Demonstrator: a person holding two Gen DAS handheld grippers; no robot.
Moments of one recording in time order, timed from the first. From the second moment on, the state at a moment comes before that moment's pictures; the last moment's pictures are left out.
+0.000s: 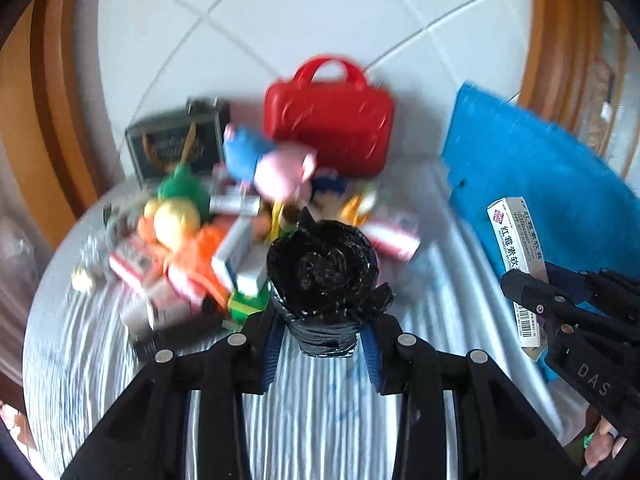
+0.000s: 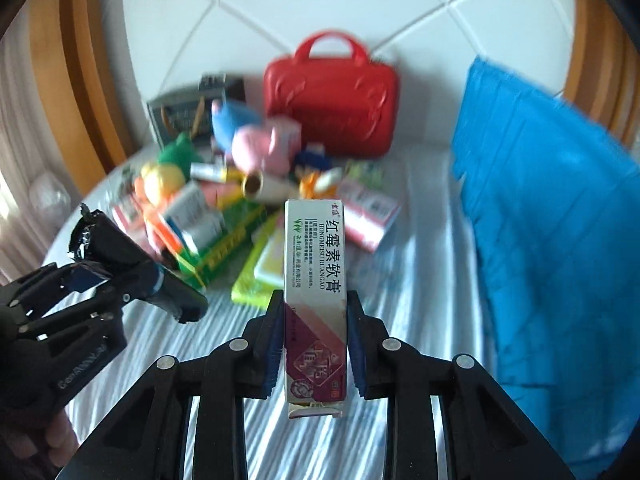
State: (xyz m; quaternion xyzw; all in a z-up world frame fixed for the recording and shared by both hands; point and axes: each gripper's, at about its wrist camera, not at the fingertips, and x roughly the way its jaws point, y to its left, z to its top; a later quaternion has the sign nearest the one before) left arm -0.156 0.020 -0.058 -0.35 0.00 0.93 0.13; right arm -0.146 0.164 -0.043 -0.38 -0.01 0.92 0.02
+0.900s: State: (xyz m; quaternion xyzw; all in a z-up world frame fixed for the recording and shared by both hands) left arm -0.122 0.456 0.135 -0.31 0.00 0.91 0.26; right arm -0.079 0.586 0.106 -0.34 -0.01 0.93 0.16
